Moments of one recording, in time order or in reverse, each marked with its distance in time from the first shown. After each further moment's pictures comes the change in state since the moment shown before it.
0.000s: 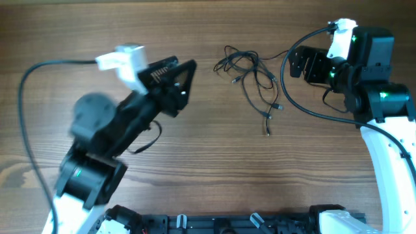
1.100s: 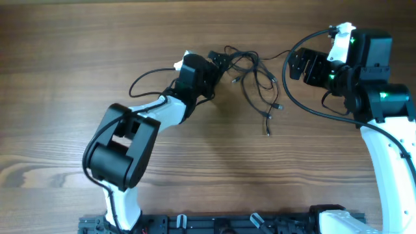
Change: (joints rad) left arm -0.042 1.073 -0.003 0.636 -0.066 -0.813; right arm 0.000 0.000 0.000 -0.053 0.000 0.077
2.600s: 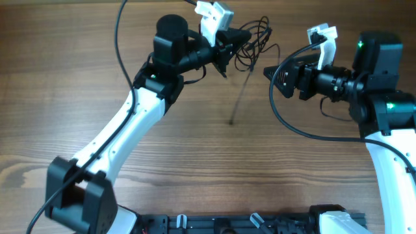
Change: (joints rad) left arm 0.021 -0.381 0.236 -0.215 0.508 1.204; right arm 0.000 -0.062 -0.001 0.052 -0.621 -0.201
